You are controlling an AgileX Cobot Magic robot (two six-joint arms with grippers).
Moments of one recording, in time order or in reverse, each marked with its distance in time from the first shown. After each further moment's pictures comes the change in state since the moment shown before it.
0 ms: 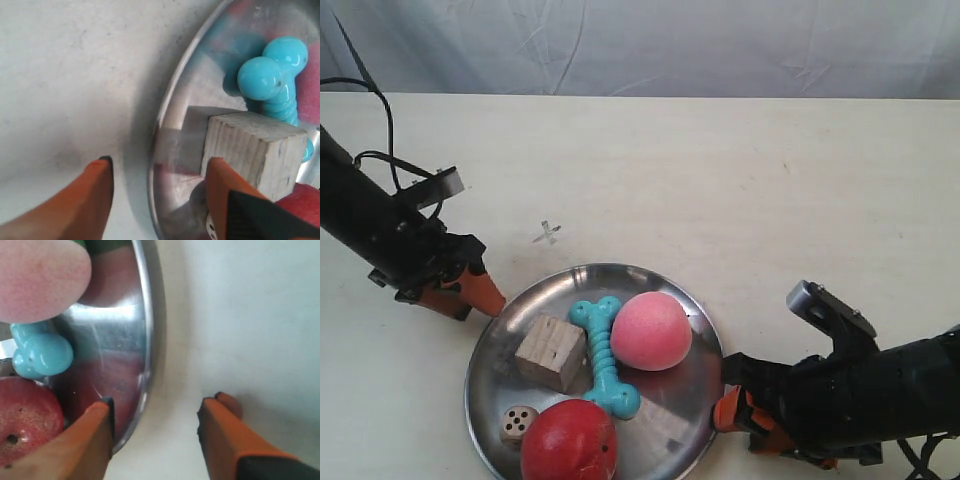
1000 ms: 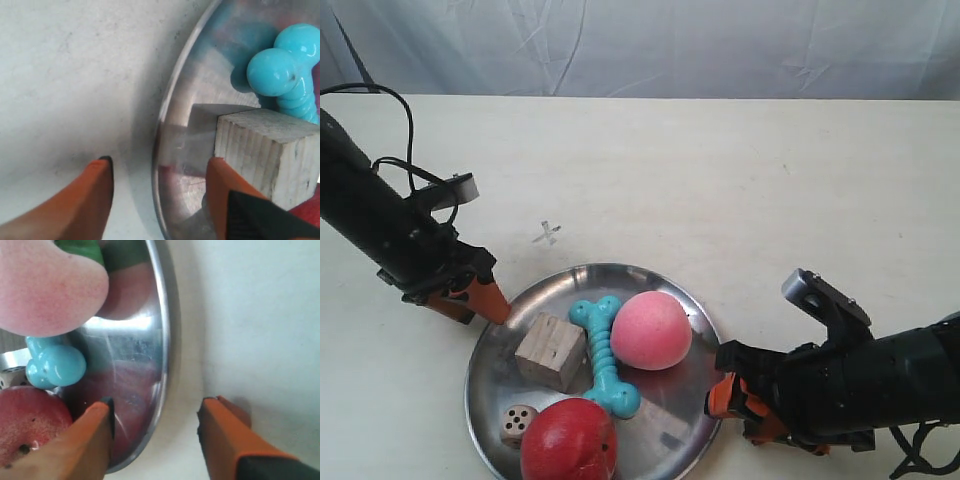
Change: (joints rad) left arm -0.041 0.000 0.000 0.046 -0.042 -0.002; right arm 0.004 0.000 -0.026 0.002 -0.007 -0.001
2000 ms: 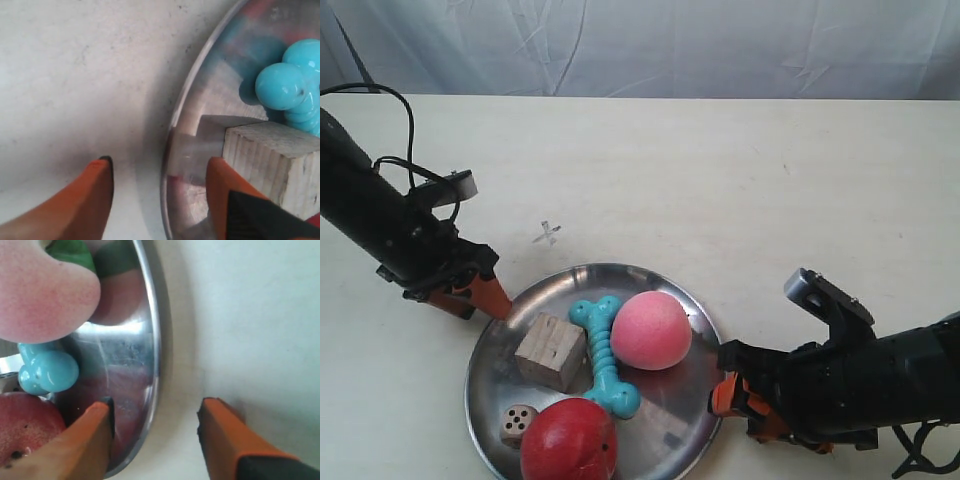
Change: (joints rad) left arm -0.002 0.000 0.000 -0.002 -0.037 -0.020; right arm 0.000 0.000 0.000 0.000 -0.023 0.000
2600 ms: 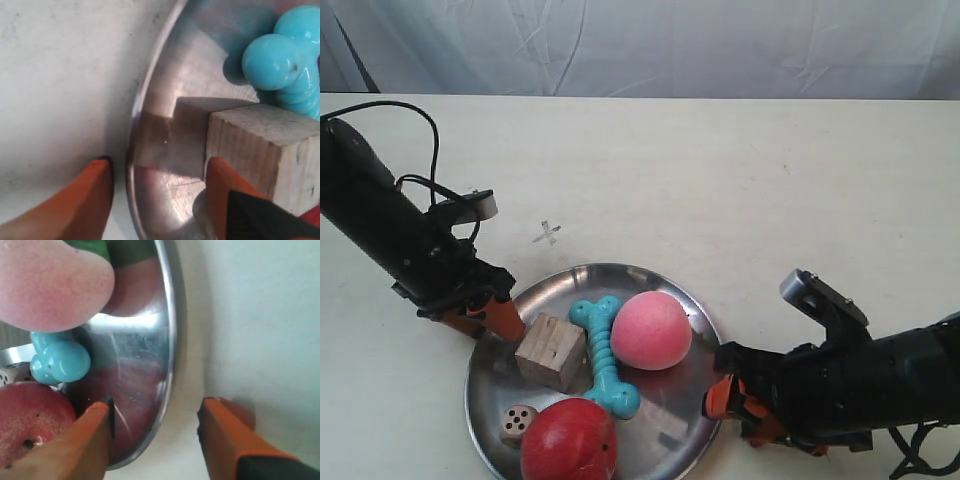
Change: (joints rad) left arm -0.070 0.000 0.038 -0.007 -0.020 -0.004; right arm 0.006 0.000 0.000 0.004 0.033 -0.010
